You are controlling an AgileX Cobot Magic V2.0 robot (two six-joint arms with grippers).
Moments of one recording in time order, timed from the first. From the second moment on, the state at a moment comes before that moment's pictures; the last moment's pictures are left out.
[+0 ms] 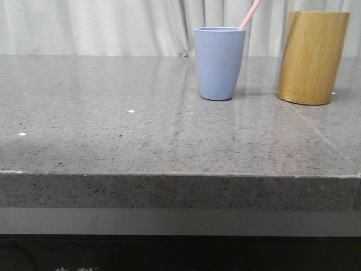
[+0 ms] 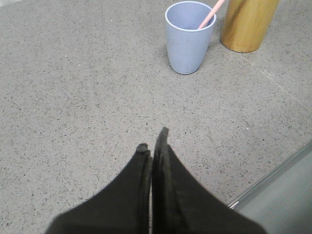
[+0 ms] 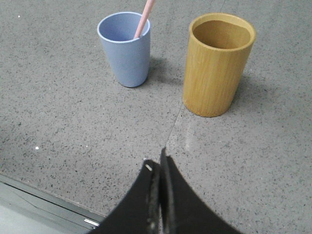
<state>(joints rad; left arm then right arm) -0.58 0.92 -1.05 -0.03 0.75 0.09 0.22 0.64 -0.84 0.16 0.76 -0.08</state>
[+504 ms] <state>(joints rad) -0.57 0.89 -1.01 0.00 0.70 0.09 0.22 0.64 -0.84 0.16 0.78 -0.08</state>
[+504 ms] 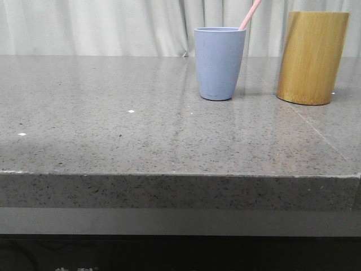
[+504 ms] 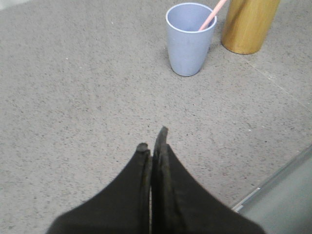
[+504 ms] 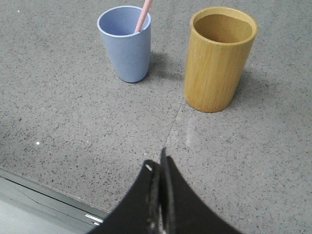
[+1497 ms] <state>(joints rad) -0.07 0.00 0.00 -0.16 0.02 0.10 0.22 0.64 -0.84 0.16 0.78 -0.08</state>
